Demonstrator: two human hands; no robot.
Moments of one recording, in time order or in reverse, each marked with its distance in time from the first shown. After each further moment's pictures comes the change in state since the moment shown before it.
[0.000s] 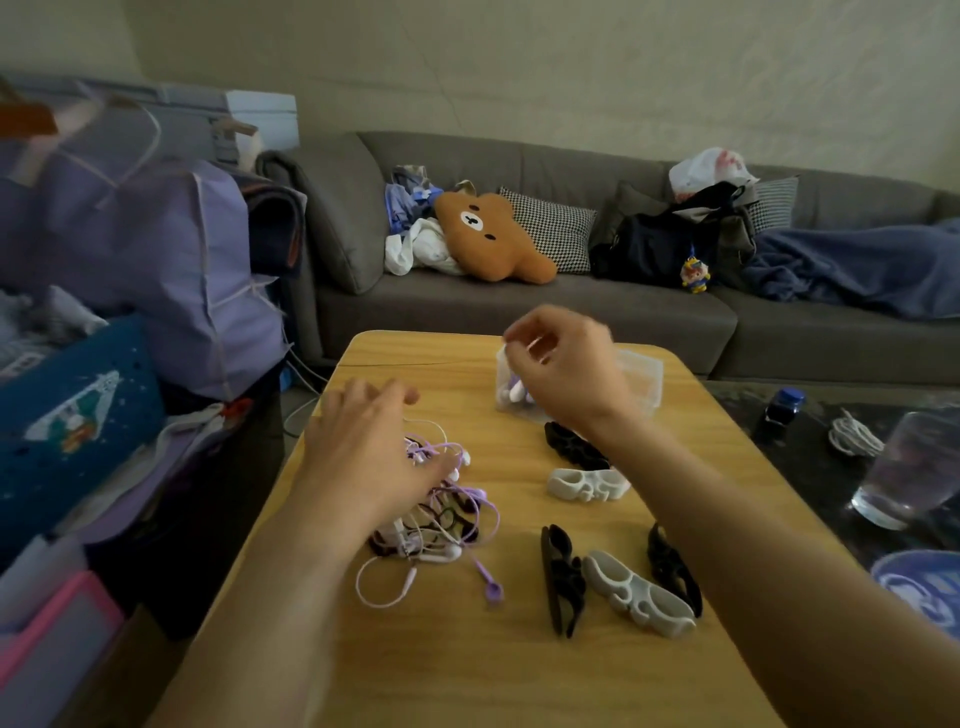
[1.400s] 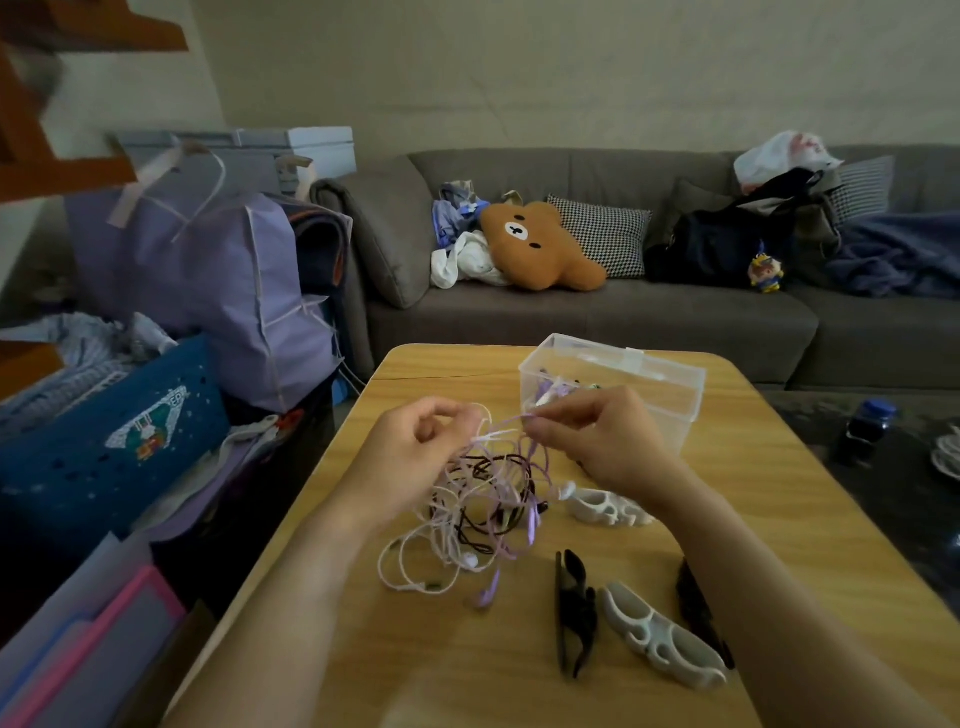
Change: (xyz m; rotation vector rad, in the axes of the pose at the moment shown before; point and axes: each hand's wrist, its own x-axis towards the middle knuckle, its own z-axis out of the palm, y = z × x) left_hand 0.025 0.008 0.034 -0.876 -0.048 0.036; right_hand -0.035 0.036 -0.012 0.317 -0.301 0.245
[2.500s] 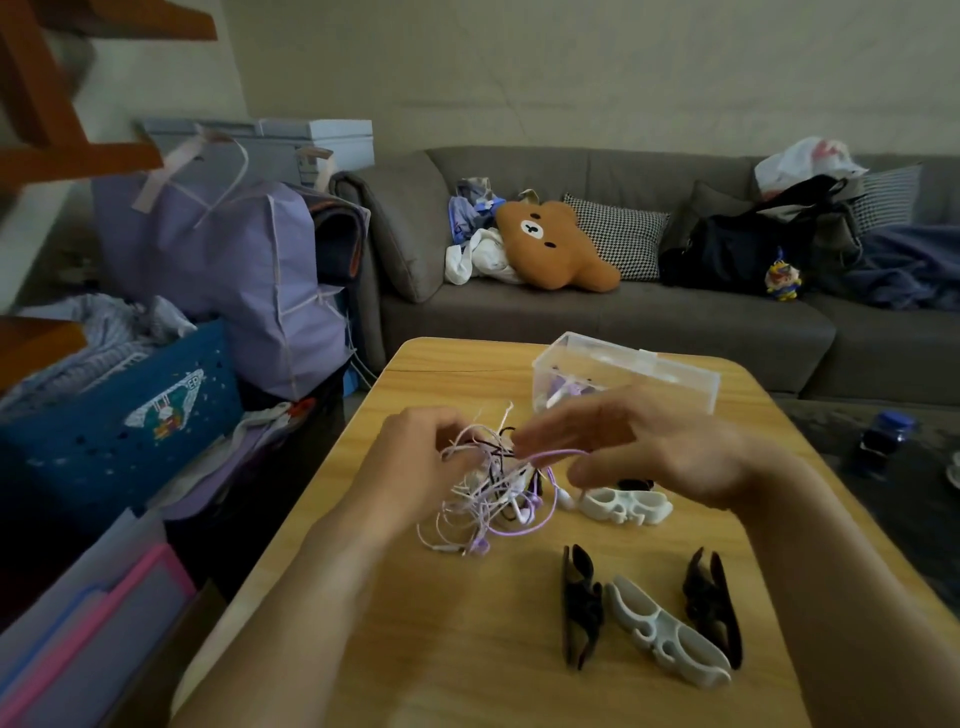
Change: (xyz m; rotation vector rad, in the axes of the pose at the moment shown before) left_hand -0.006 -0.011 0.001 0.394 0.097 0.104; right_hand -0.015 -0.040 -0.041 0.084 -0.692 -0.043
